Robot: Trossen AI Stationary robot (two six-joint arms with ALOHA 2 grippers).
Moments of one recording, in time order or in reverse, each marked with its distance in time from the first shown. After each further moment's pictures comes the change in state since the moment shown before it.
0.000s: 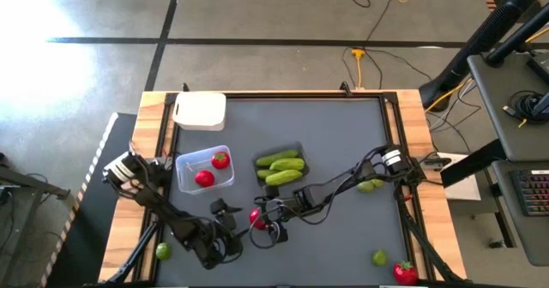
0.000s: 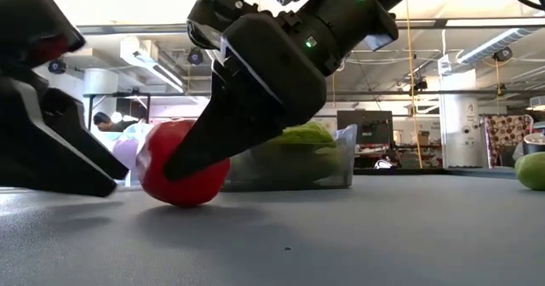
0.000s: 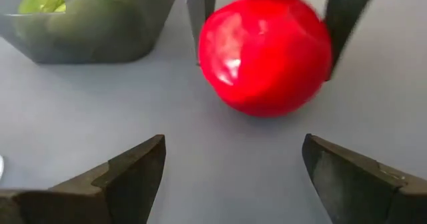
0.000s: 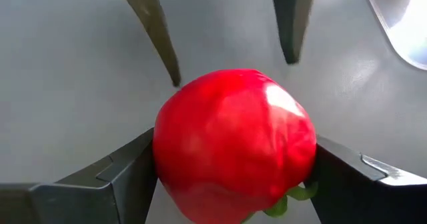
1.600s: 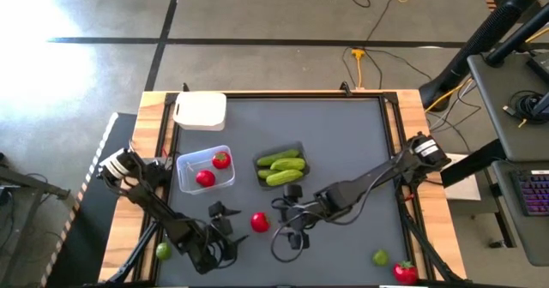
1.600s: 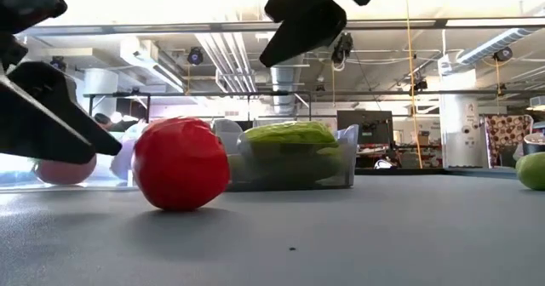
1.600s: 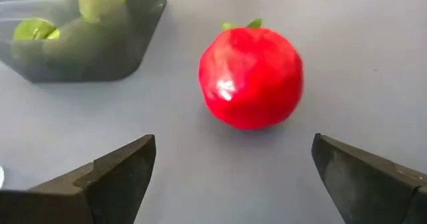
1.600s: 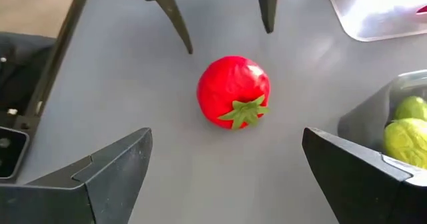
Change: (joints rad) left arm -0.047 -0.054 0.015 -0.011 -0.018 0.022; right arm 0.106 -0.303 0.000 -0.398 0.080 0.216
